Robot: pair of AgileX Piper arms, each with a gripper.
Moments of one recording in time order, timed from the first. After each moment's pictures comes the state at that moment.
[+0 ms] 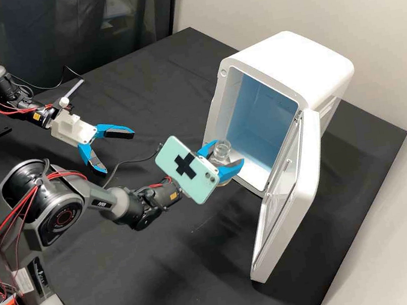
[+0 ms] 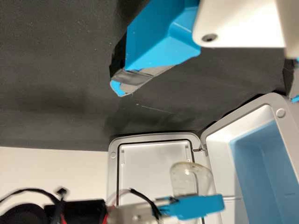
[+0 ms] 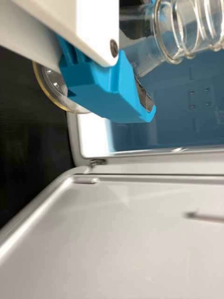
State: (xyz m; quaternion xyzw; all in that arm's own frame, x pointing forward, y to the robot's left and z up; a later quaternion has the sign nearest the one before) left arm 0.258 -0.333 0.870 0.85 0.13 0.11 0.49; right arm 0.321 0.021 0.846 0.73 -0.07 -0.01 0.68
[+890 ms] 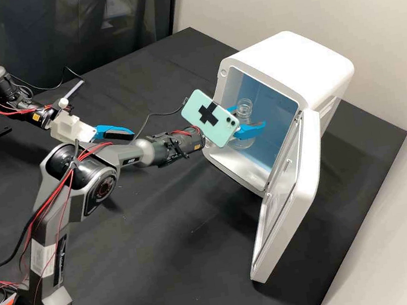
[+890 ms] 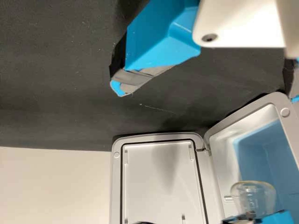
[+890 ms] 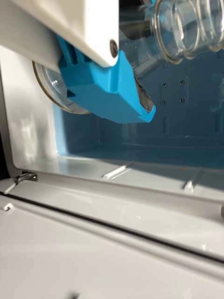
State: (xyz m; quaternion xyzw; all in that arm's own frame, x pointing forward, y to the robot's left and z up) left arm 0.259 -0.335 0.868 0.86 0.13 0.11 0.49; right arm 0.441 0.080 0.848 0.69 -0.12 -0.04 0.71
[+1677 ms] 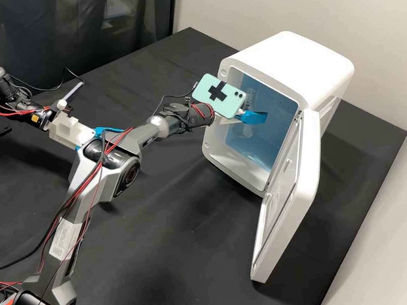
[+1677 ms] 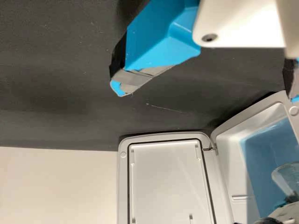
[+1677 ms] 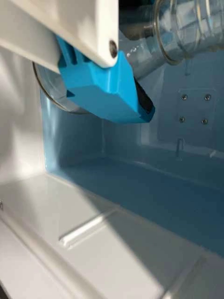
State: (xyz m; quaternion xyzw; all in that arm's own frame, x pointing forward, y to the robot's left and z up) left arm 0.261 -0.339 0.864 0.86 0.13 0.10 0.49; right arm 0.526 0.107 0.820 0.65 -0.13 -0.12 0.74
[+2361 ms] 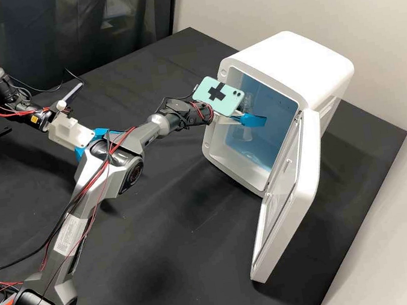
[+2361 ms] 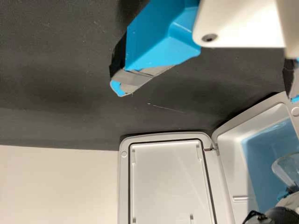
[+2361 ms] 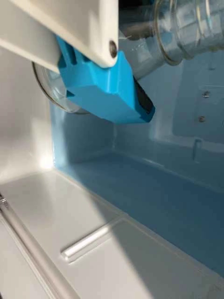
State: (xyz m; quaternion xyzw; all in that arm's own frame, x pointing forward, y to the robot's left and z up) left arm 0.263 -0.341 0.862 0.85 0.12 0.10 0.49; right arm 0.539 0.103 0.800 0.62 -0.15 -0.15 0.76
